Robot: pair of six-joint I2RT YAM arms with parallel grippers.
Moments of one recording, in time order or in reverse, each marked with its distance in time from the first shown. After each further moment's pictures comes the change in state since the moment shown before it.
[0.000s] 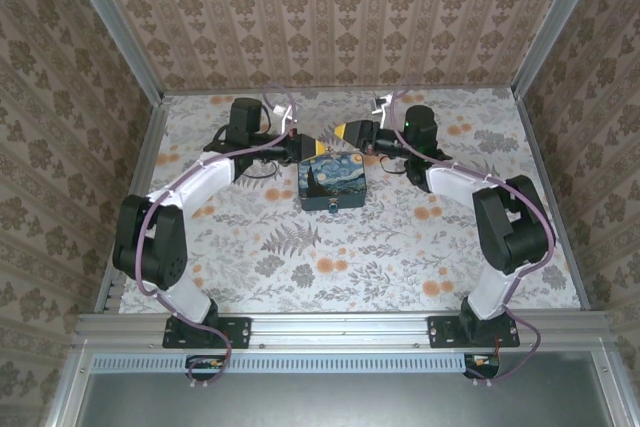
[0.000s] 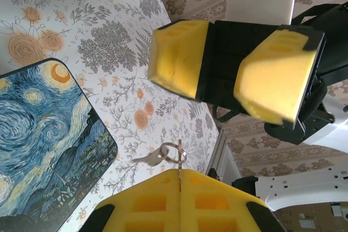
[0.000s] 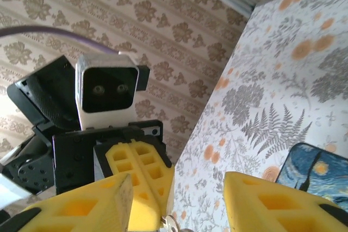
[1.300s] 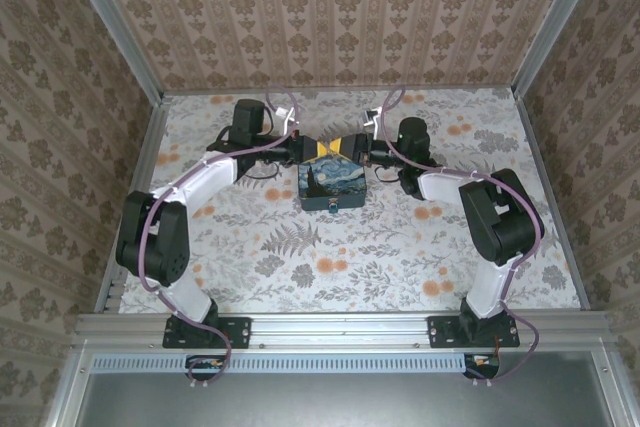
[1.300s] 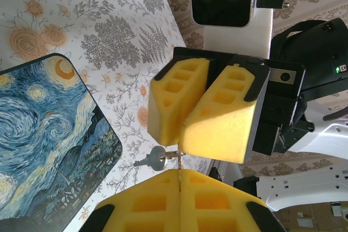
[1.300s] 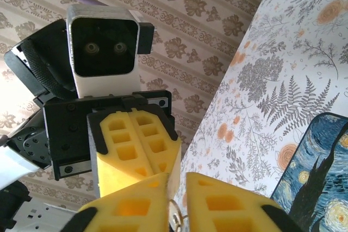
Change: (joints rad) left arm -0.005 0.026 0.000 0.007 -0.005 -0.001; right arm 0.028 0.070 -0.062 0.179 -0.066 0.090
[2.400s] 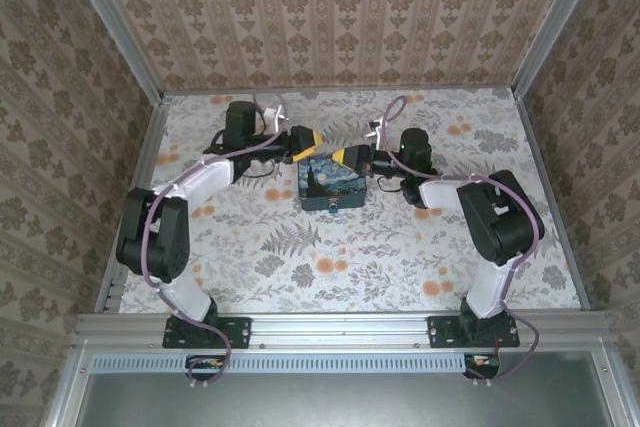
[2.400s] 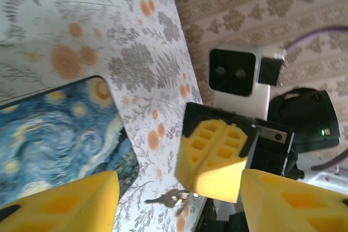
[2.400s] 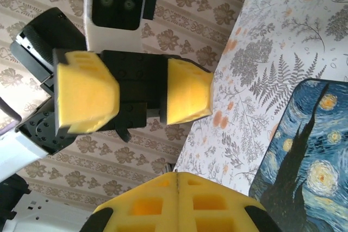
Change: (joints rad) left arm 0.060 0.014 -0.072 0.174 -0.071 -0.206; right arm 0.000 -0.001 -0.096 0.059 0.005 0.027
